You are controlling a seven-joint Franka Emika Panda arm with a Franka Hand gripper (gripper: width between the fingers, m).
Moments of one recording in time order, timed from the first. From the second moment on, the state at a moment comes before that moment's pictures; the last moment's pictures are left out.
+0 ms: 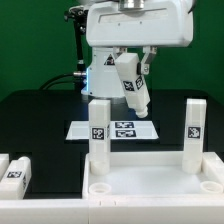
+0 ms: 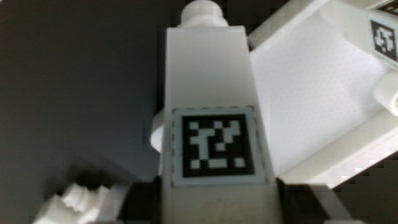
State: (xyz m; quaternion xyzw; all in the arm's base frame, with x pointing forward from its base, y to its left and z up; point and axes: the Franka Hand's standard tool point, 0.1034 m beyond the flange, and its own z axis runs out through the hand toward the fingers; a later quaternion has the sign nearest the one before) arm 0.493 0.013 0.170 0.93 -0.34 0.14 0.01
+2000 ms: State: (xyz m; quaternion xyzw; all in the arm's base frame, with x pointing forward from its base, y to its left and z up) arm 0.613 0.123 0.161 0.97 0.01 0.26 0.02
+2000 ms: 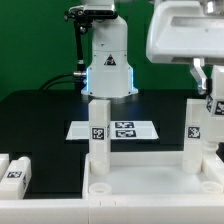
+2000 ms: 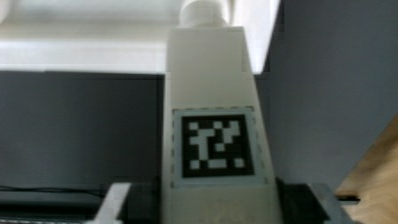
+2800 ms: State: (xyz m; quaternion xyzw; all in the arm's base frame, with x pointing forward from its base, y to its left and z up) arm 0.638 0.103 0.143 0.96 -0.01 0.27 0.03
